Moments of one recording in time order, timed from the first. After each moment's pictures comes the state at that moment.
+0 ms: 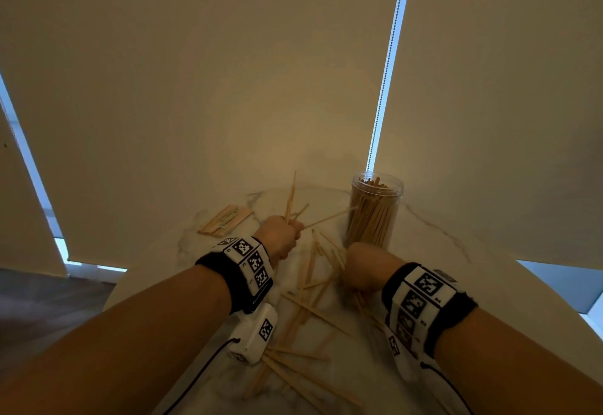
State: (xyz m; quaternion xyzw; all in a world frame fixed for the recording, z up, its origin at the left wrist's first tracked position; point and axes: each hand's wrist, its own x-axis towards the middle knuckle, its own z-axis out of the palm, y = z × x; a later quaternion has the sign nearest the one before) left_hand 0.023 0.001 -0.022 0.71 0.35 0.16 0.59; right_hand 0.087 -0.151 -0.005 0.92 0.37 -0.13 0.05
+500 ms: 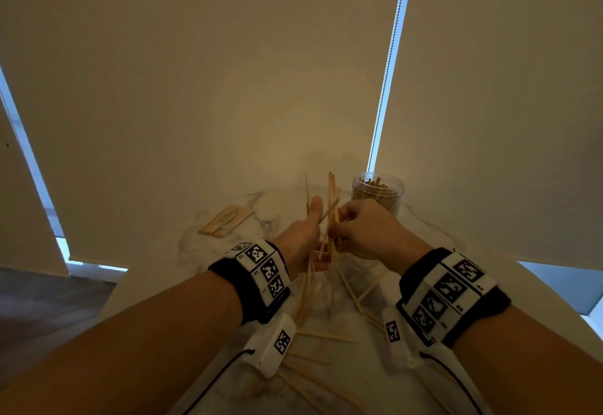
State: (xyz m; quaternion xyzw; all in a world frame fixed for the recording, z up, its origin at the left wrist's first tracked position) left_hand 0.028 -0.039 -0.015 0.63 0.29 0.11 0.71; right_hand 0.096 -0.151 0.026 0.80 0.34 -0.15 -0.46
